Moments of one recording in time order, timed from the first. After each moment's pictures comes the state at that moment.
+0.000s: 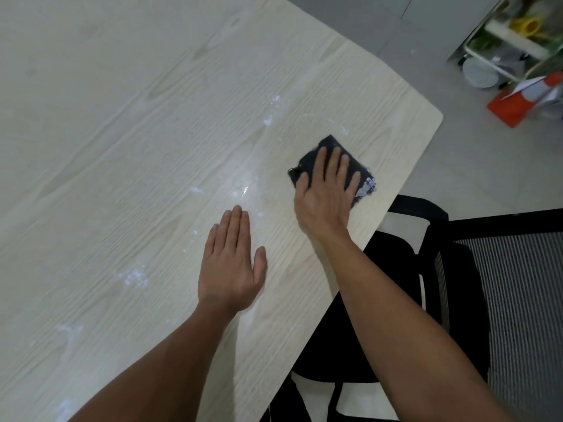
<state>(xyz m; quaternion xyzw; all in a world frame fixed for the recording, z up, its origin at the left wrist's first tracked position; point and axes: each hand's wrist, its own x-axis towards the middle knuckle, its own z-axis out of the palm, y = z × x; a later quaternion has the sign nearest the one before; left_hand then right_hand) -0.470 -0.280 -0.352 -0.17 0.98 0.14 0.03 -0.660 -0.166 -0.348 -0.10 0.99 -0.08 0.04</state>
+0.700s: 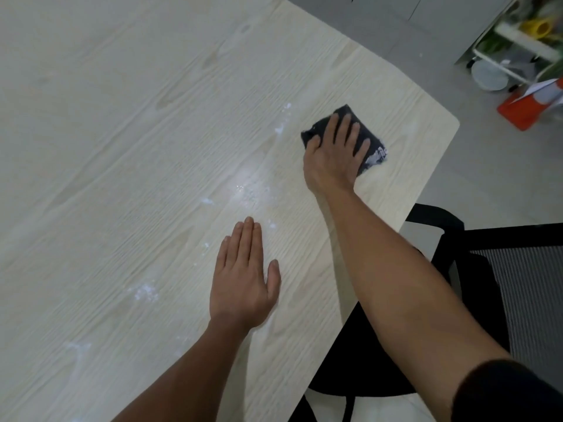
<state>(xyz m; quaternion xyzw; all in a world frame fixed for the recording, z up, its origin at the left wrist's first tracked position) -0.471 -0.279 -0.351 -0.17 0.97 0.15 0.02 -0.744 -0.218 -0.335 -0.07 0.99 -0.10 0.05</state>
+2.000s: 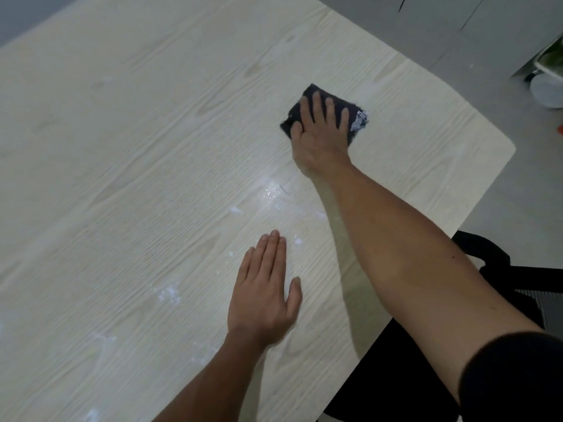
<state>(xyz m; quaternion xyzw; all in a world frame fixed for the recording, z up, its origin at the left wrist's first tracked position) -0.471 -0.281 -0.354 -0.18 0.97 0.16 0.02 -0.776 -0.309 -0.328 -0.27 0.96 -0.07 0.06</state>
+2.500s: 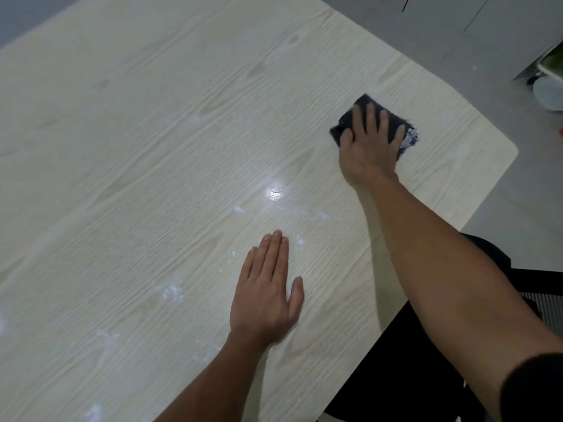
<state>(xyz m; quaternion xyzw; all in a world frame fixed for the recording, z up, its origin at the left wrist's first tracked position) -0.471 -0.281 -0.354 -0.18 0.97 0.15 0.02 -0.799 -0.234 -0.330 -0.20 0.98 -0.07 0.06</state>
